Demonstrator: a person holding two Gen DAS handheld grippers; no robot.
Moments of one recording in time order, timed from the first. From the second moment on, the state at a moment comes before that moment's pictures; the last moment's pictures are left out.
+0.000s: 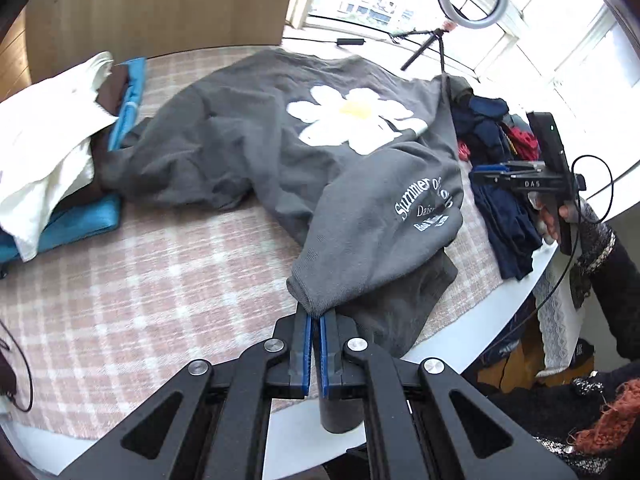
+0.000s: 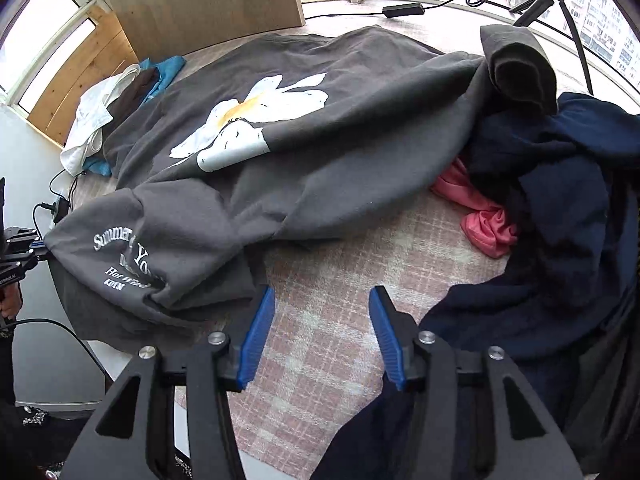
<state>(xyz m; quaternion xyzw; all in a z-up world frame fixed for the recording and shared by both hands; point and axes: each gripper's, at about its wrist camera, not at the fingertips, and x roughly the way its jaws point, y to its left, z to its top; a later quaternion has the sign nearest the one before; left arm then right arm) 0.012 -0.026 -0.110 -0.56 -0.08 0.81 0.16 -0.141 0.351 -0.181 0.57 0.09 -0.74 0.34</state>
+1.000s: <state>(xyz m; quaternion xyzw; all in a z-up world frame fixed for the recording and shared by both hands) -0.047 -0.116 -0.139 -0.59 -0.01 0.80 0.09 -0.127 0.283 -0.158 0.55 0.15 -0.71 0.42</state>
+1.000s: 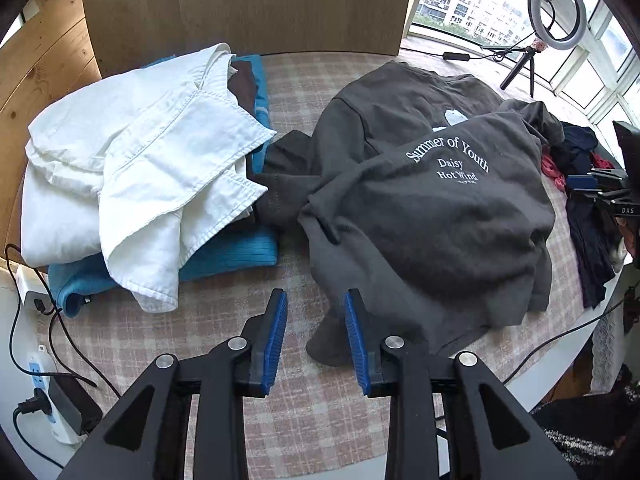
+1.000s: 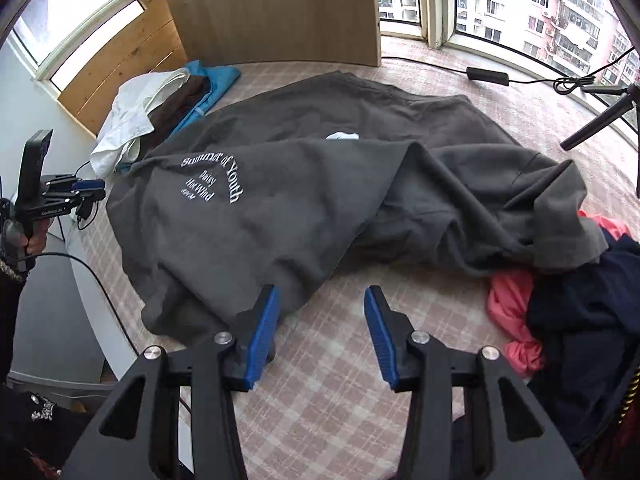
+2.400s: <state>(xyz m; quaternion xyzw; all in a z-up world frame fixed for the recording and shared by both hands) -0.156 -0.059 -0.152 -0.63 0.04 0.77 0.10 -0.231 0.321 -0.156 0.57 0.16 -0.77 0.23</state>
